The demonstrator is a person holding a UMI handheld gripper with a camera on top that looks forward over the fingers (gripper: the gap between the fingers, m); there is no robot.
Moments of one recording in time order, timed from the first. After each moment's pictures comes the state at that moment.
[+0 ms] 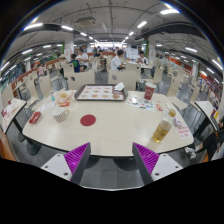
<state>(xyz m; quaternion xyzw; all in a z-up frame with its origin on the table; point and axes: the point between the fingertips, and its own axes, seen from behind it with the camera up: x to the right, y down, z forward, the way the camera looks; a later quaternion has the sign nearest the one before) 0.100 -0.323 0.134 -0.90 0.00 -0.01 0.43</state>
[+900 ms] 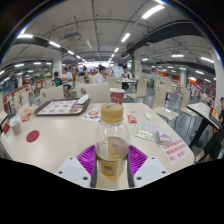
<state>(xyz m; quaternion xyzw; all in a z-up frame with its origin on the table) 0.336 -0.171 0.048 -0.84 0.05 -0.04 0.53</state>
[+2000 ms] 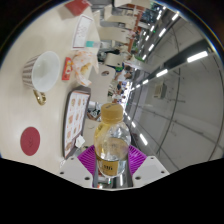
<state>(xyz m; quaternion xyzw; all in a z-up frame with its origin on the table) -0.064 -0.015 0.219 -0.48 -0.52 -0.60 0.38</state>
